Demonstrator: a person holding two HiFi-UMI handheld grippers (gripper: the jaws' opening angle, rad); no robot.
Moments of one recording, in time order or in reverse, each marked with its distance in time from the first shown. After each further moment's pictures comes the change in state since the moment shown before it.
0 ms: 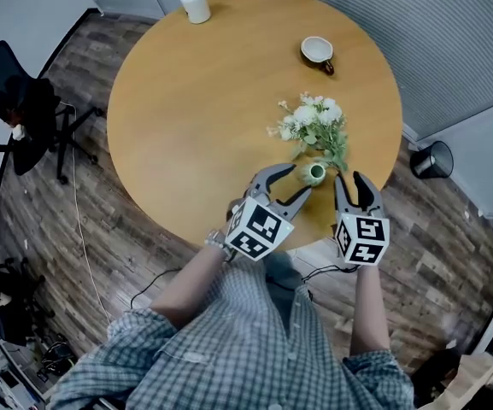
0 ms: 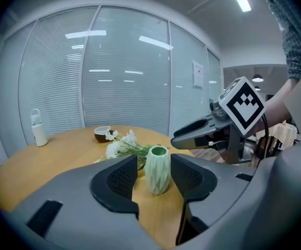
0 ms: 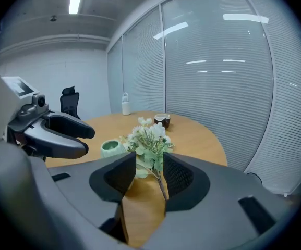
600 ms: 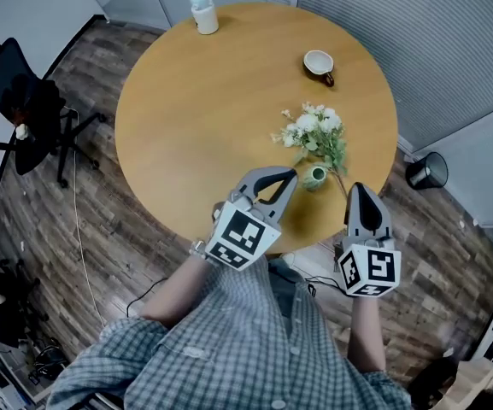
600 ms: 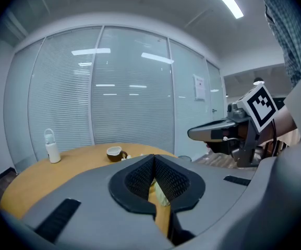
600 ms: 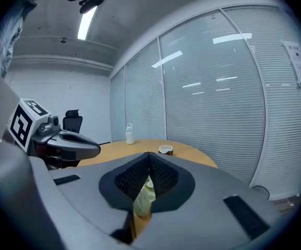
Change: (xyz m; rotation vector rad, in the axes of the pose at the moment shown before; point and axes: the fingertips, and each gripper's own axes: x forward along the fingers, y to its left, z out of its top) left arm -0.070 0.018 0.068 0.027 -0.152 0.067; right arm -0.084 0.027 0.085 0.036 -0.288 -0.007
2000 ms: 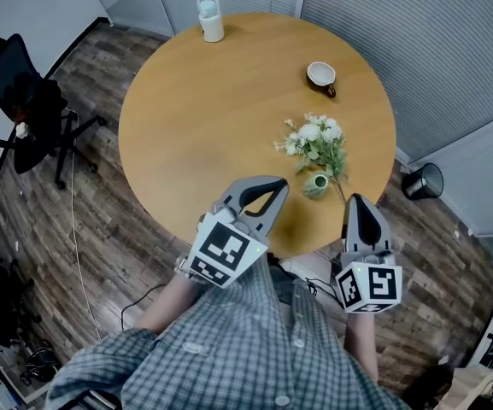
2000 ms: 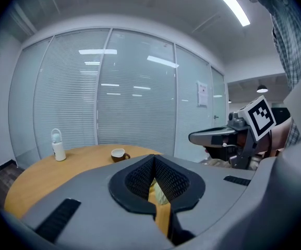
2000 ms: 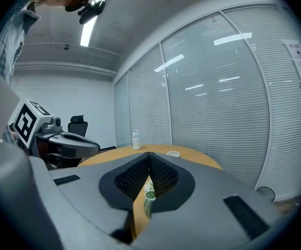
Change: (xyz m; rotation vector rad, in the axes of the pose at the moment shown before) left arm -0.048 0.009 0.028 -0.061 -0.017 0.013; right arm -0.018 0.031 0.035 0.011 -0.043 0.047
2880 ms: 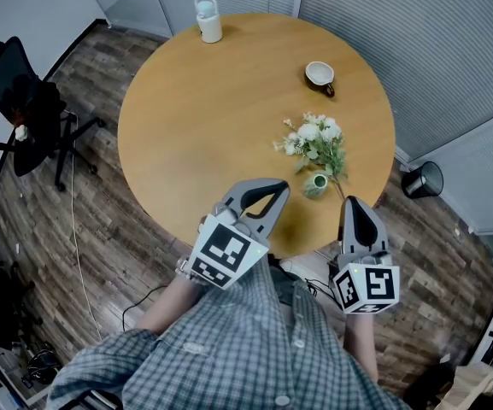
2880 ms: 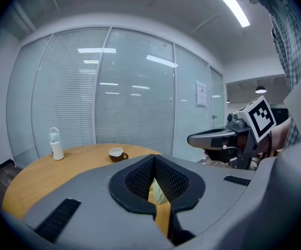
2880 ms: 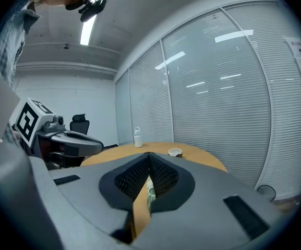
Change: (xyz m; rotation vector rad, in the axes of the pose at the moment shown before) left arm 0.004 -0.005 -0.004 -0.003 0.006 -0.019; right arm 0.000 0.005 -0.009 0.005 0.027 0.018
